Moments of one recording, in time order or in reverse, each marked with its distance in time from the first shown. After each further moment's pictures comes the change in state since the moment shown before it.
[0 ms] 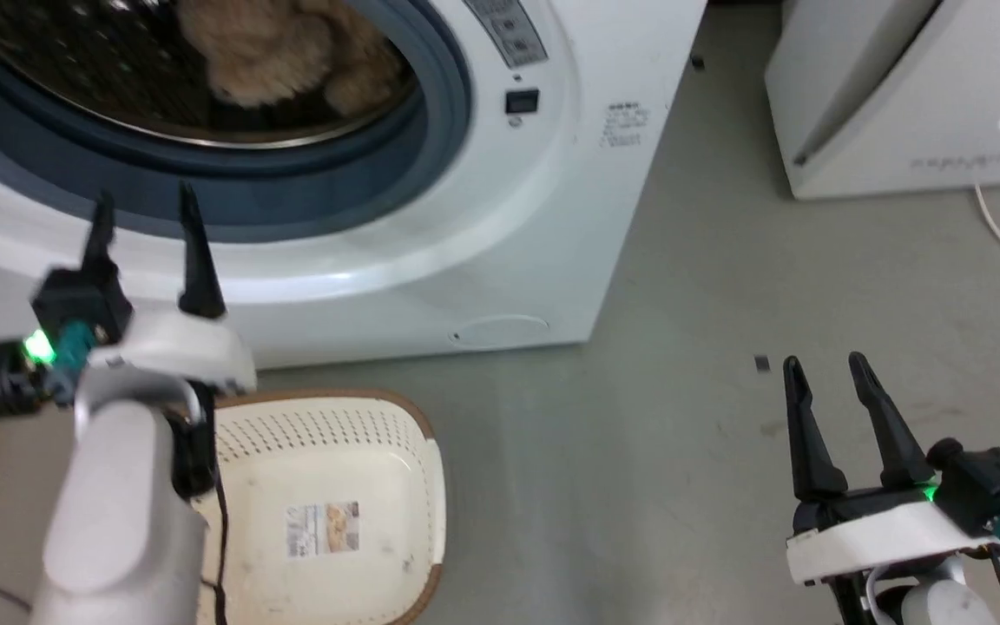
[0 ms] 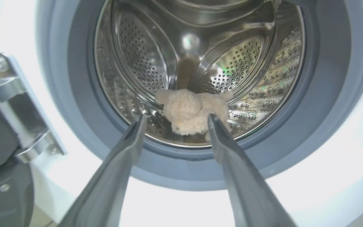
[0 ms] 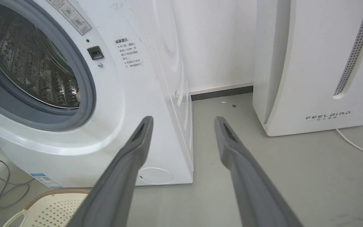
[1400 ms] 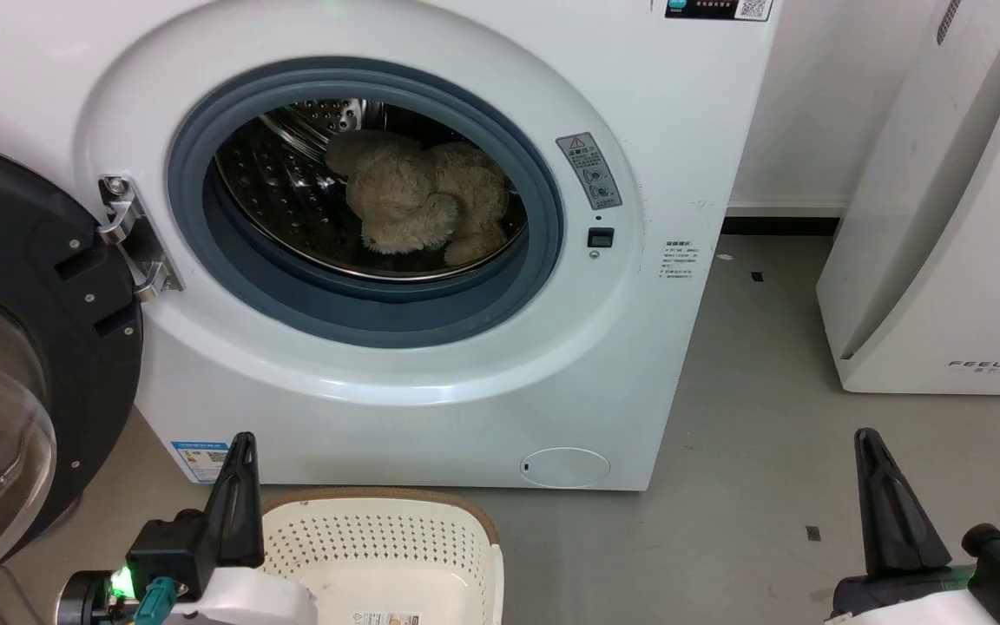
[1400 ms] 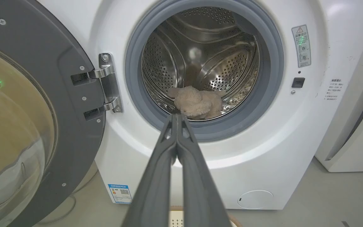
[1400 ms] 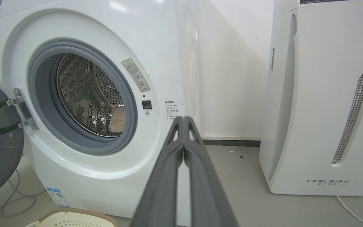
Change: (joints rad) left arm 0.558 -0.143 0.032 -0.331 0.105 -0.104 0.014; right arm 0.213 0.000 -0.061 -0.180 -0.111 0.000 0.014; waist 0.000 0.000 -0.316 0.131
